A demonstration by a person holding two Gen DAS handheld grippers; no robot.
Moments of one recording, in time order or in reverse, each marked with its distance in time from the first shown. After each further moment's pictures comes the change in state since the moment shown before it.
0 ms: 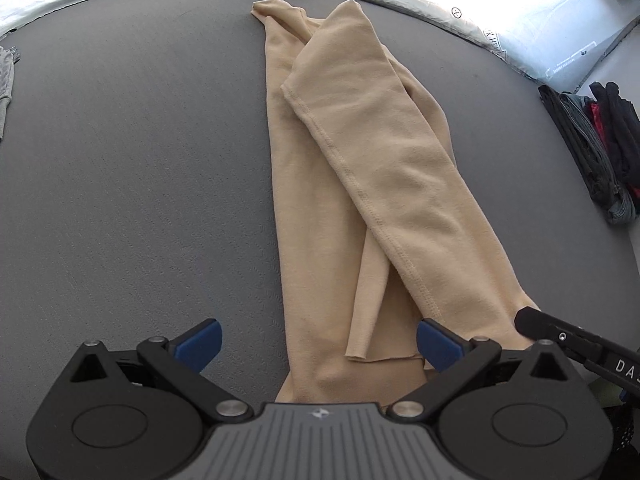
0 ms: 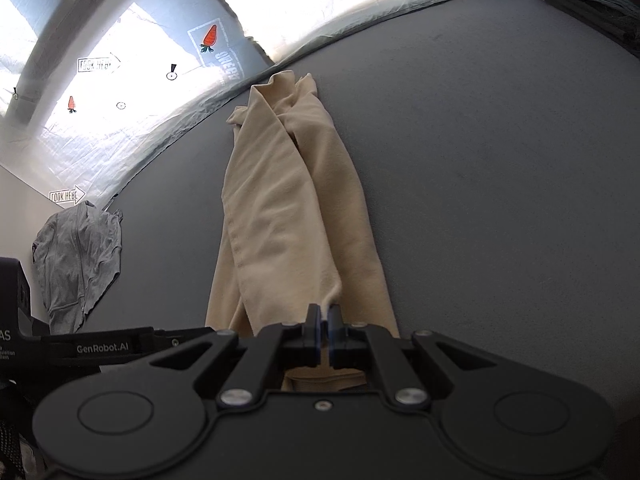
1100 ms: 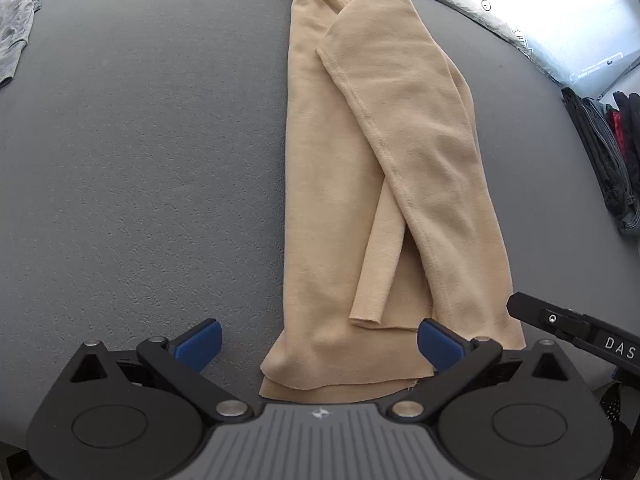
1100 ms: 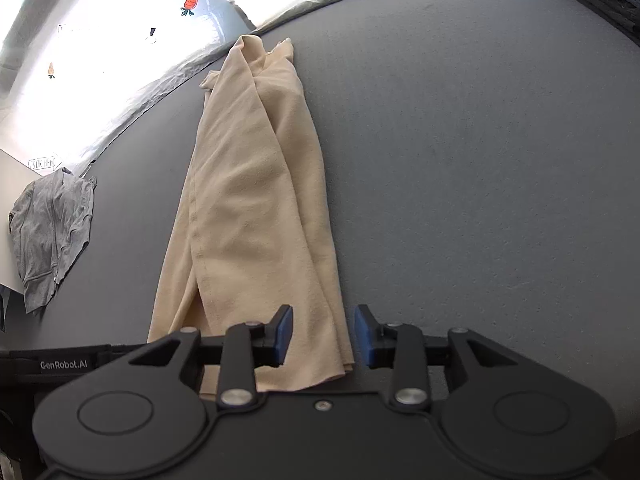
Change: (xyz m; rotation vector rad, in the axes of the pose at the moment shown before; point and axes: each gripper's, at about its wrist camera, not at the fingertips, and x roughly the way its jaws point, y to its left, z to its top) left arm 0.006 0.012 -0.003 -0.095 0.051 0.013; right arm 0.033 -0.023 0.013 -0.052 0.113 -0.041
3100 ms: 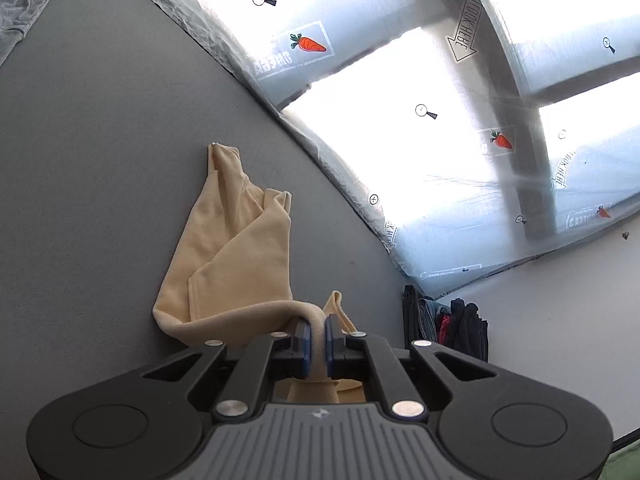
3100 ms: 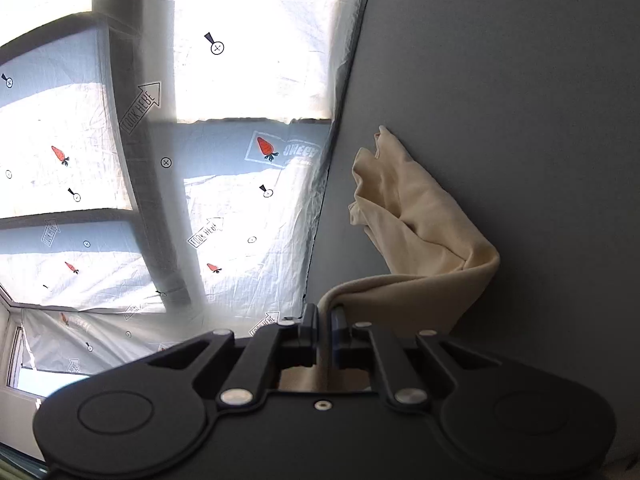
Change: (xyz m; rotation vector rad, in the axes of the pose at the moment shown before) left arm -0.119 0.029 0.082 -0.358 -0.372 -0.537; right arm -0.037 -0.055 0.072 0.680 -0.098 0.704
